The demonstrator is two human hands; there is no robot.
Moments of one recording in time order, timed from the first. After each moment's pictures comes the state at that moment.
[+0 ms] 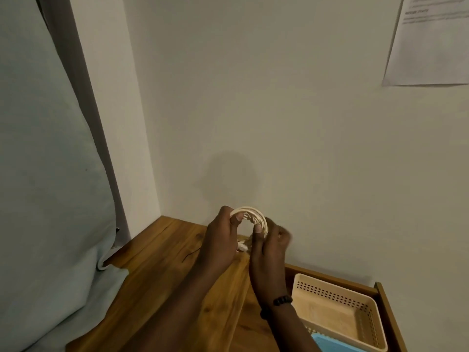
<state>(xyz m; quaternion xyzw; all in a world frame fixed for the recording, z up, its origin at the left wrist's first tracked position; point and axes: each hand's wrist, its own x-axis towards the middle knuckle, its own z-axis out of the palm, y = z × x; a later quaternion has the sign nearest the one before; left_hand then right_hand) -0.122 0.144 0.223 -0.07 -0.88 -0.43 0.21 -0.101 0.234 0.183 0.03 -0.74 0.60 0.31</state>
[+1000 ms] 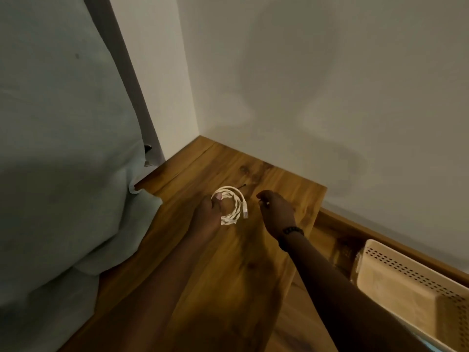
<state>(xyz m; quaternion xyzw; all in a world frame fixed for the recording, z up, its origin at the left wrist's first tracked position) -0.253 -0.011 0.038 0.22 -0.80 -0.56 0.04 -0.310 0.152 0.008 0.09 -0.93 0.36 0.02</state>
